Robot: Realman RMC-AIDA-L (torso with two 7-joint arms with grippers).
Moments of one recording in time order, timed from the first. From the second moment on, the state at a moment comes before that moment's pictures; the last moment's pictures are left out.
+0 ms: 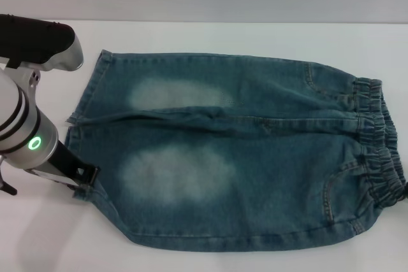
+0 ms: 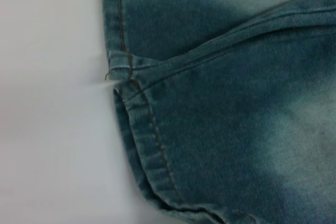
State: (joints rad) left arm -0.47 -2.06 1.62 1.57 -0.35 -1.69 -0.09; right arm 0.33 2.04 -0.30 -0.84 -2.41 -1.66 2.32
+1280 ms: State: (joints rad) left arm -0.40 -2.06 1.53 1.57 -0.36 -1.44 -0.05; right arm 0.30 2.04 -0.29 -0.85 -2.24 -1.61 2.21
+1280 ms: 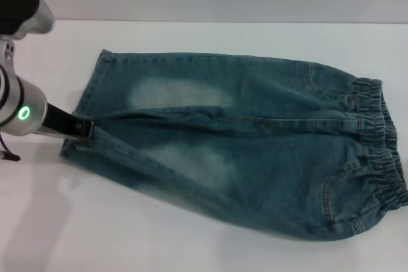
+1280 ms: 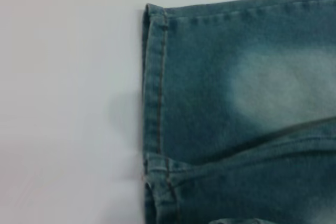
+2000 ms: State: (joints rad) left arm -0.42 -2.06 1.56 1.60 -0.41 -1.47 -0.06; right arm 0.26 2.04 -0.21 -0.79 -2.31 -1.61 2.23
